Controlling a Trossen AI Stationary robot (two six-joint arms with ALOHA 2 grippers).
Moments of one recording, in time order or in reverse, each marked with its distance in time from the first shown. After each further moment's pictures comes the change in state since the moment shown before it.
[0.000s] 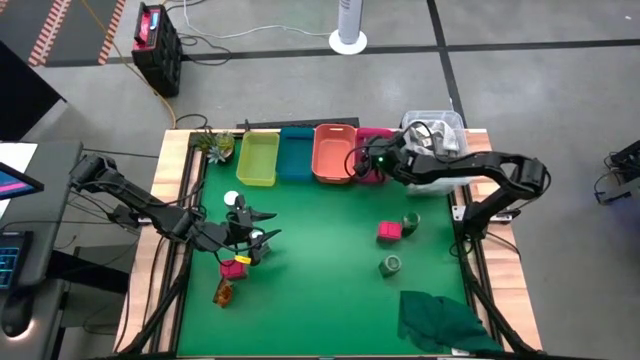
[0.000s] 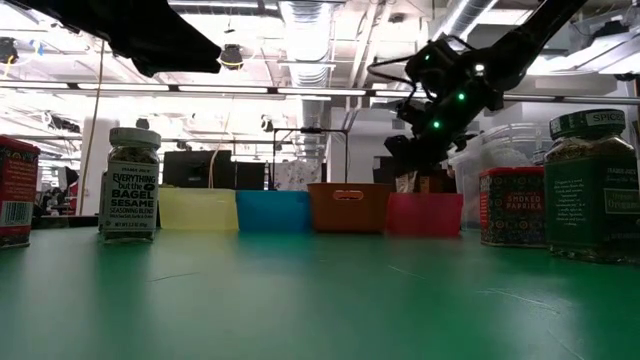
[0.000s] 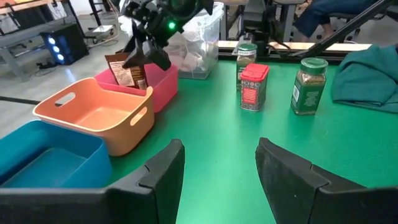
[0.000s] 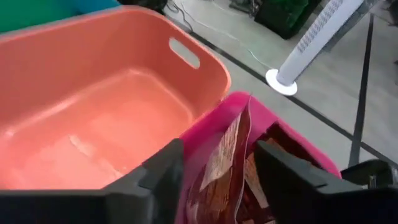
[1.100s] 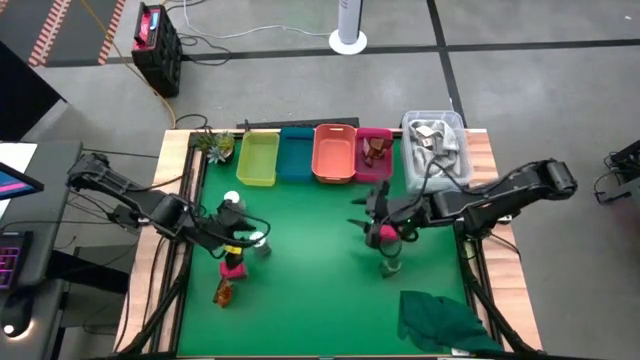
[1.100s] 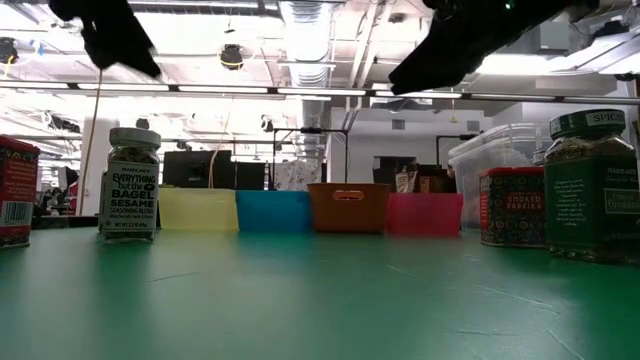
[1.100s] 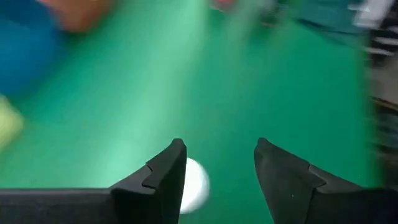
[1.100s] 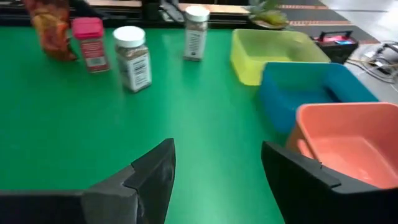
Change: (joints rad) left arm 0.000 -0.072 0.321 -0.833 0.389 -0.498; right arm 0.602 -0.265 0.001 -0.144 -0.159 0.007
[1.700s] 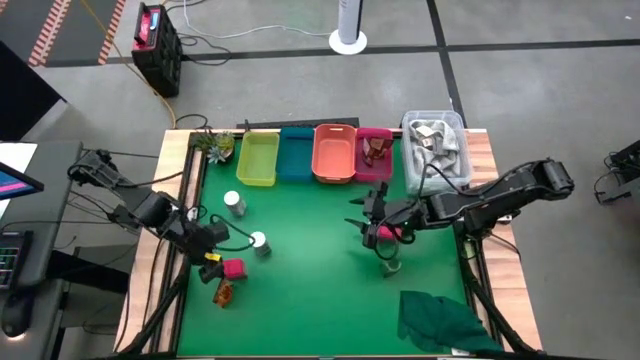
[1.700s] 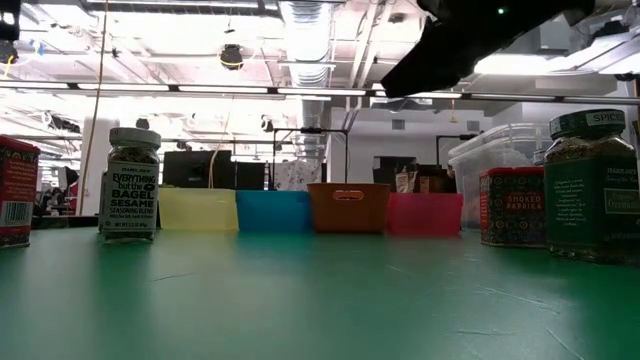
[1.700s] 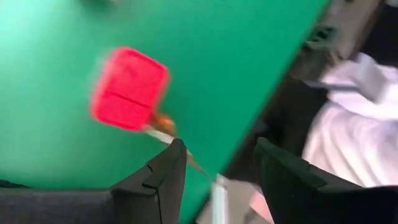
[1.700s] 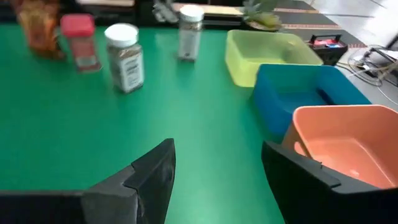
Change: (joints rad) left arm -0.115 0.001 0.126 -0.328 0.476 -0.624; right arm 0.019 0.029 0.000 0.022 0.040 -0.019
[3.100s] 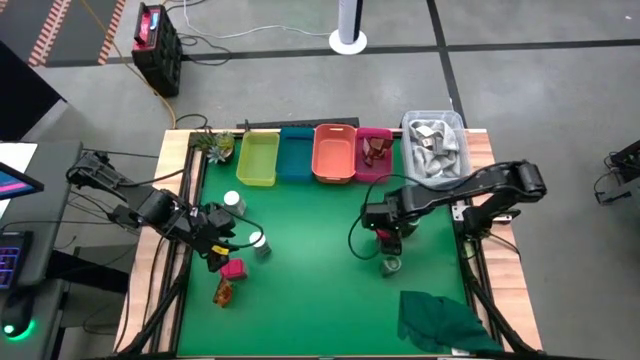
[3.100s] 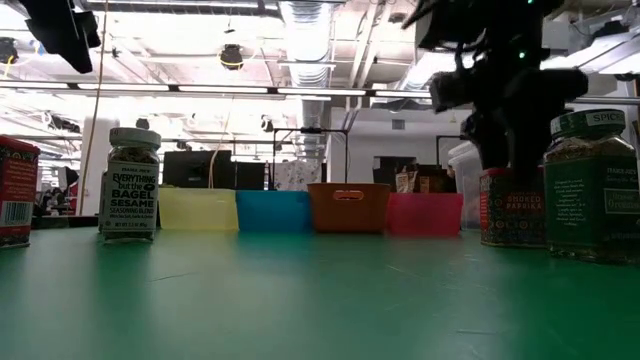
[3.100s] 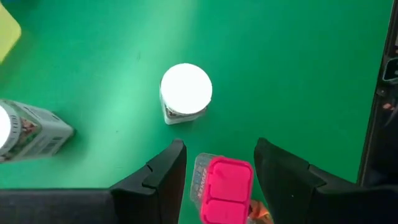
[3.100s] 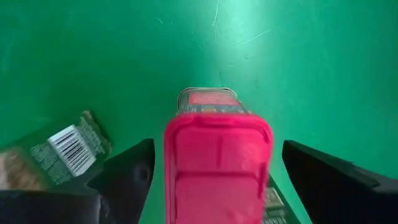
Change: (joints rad) left arm 0.063 0.008 -0.001 -0.049 -0.358 0.446; right arm -0.115 0.272 0.272 -0.985 -0.394 0.148
